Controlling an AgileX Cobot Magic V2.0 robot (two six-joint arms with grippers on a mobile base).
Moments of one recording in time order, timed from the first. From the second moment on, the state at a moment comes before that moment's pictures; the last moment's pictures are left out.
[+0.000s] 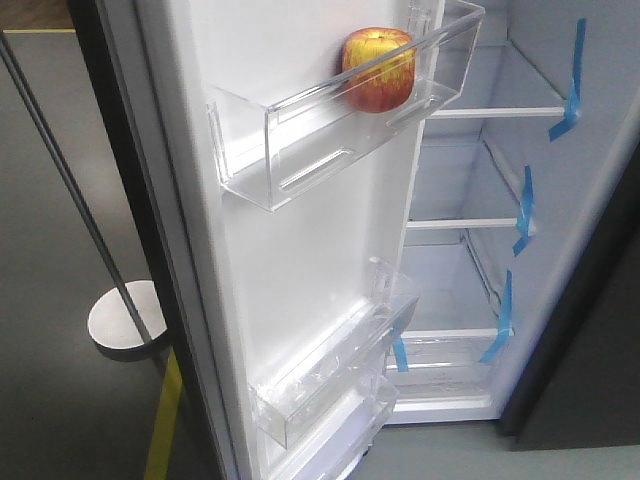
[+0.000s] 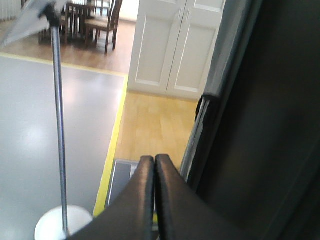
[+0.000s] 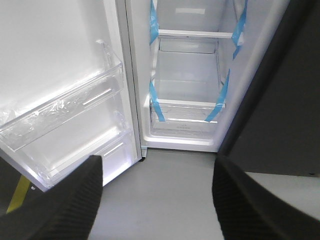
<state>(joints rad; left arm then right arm) 0.03 0.70 -0.54 0.15 0.06 -0.43 -0.04 0.37 -0.72 0.14 1.07 -0.11</state>
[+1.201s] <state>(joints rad) 0.03 0.72 -0.55 0.14 0.15 -0.42 -0.04 0.37 -0.72 0.14 1.07 -0.11</state>
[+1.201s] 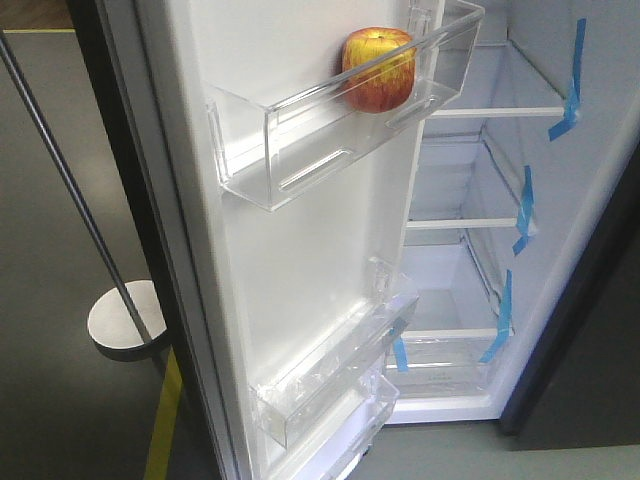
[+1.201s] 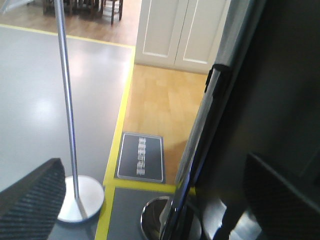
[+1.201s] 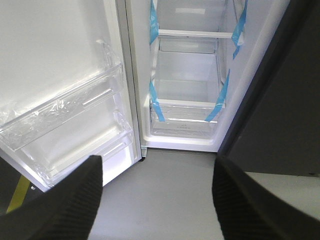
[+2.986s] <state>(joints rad) -0.40 1.72 -1.58 -0.24 0.50 0.11 -0.04 0.37 -0.72 0.14 1.07 -0.11</state>
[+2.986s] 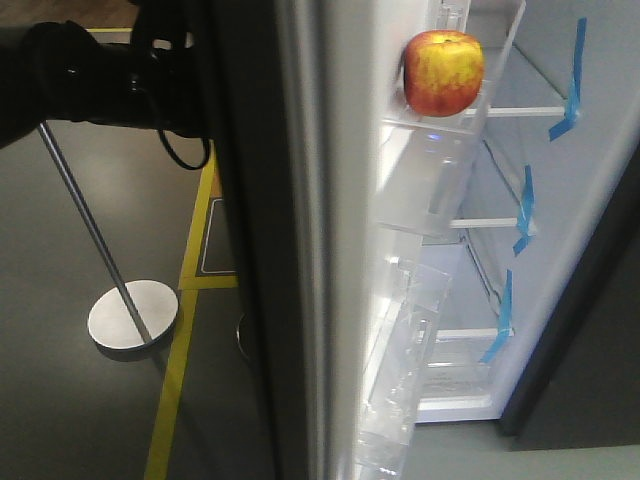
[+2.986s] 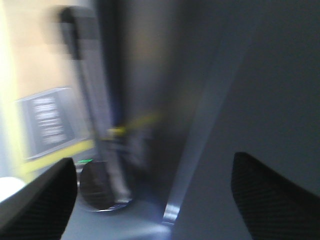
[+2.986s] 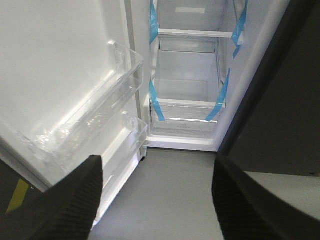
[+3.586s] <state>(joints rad) -0.69 1.81 -1.69 -0.72 0.29 0.53 -0.04 0.37 -0.72 0.14 1.07 -0.11</state>
